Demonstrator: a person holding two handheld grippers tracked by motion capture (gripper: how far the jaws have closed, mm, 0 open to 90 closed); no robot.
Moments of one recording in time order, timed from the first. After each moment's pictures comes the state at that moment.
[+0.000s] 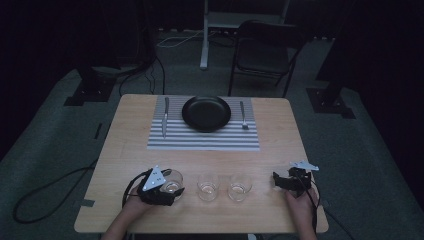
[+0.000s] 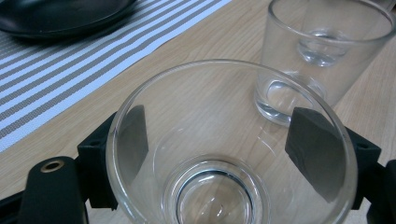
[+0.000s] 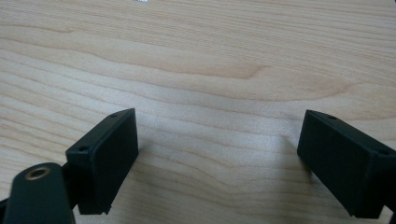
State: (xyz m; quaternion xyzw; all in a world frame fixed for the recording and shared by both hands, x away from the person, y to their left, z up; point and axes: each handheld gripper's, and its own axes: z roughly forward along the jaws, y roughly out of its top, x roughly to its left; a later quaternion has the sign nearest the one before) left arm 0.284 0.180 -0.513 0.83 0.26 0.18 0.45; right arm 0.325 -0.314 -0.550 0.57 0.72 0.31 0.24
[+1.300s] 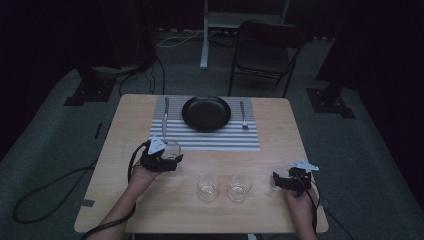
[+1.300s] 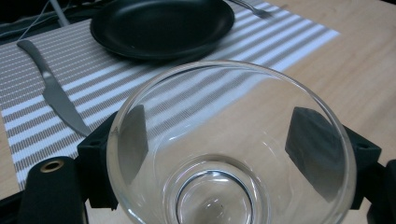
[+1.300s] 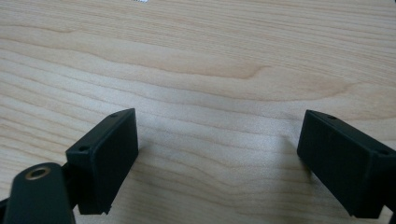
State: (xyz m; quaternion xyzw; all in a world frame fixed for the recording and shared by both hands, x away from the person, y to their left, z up) left arm 0.366 0.176 -0.487 0.79 0.37 0.22 0.43; right arm 0.325 -0.314 -0.550 0.57 0.72 0.31 0.24
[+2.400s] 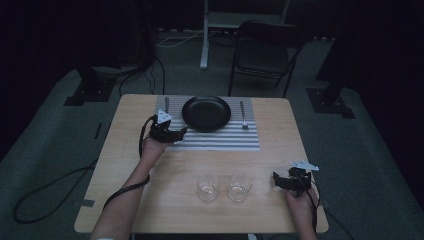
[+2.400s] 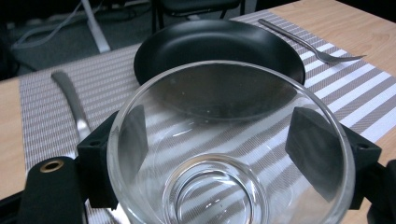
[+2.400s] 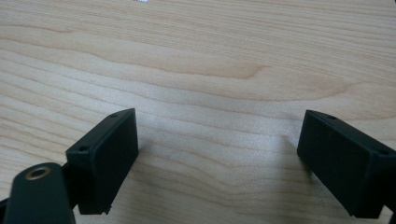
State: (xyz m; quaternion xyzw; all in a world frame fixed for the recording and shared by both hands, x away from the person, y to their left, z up) left arm 0.461 0.164 -0.481 0.77 0.41 0.24 0.43; right arm 0.325 -0.314 -0.550 0.57 0.72 0.31 0.24
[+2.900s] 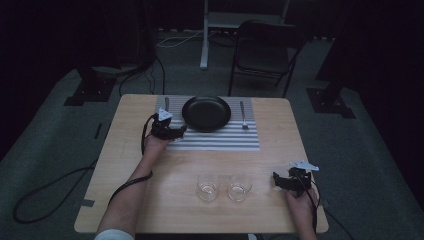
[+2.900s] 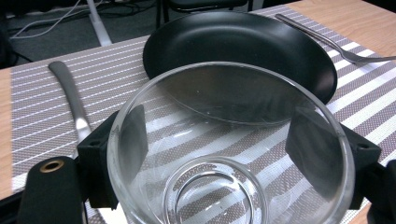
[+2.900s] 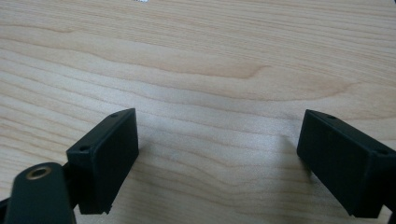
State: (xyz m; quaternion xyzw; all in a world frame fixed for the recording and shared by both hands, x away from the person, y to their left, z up) left arm 0.484 0.166 -0.502 0.76 0.43 0.23 0.43; right arm 0.325 -0.314 -0.550 0.57 0.72 0.31 0.24
